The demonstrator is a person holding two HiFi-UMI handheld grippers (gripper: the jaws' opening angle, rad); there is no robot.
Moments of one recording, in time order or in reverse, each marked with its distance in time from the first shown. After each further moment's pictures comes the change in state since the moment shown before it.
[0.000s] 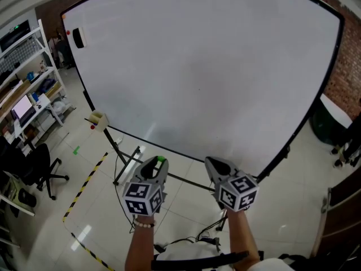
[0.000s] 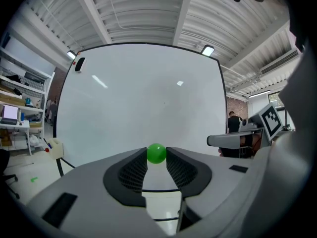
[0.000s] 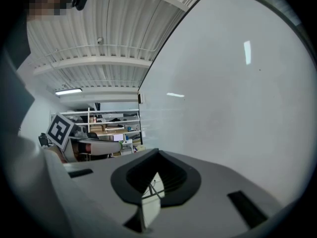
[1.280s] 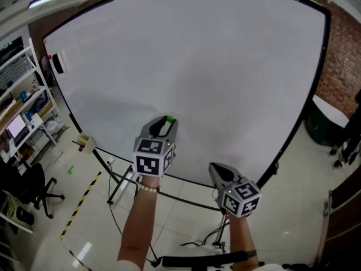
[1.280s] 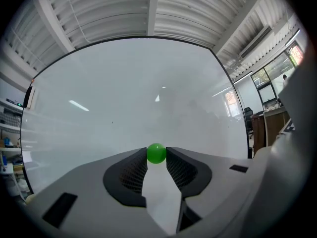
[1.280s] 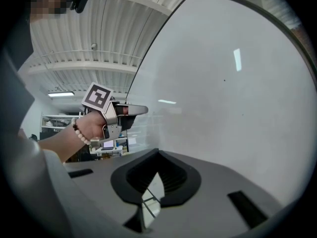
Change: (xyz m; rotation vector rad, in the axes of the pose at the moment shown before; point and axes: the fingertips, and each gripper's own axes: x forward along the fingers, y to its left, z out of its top) left arm 0.176 -0.065 0.158 0.269 -0.118 -0.073; right arm -0.021 -0.107 0.029 0.011 -0.082 -0.081
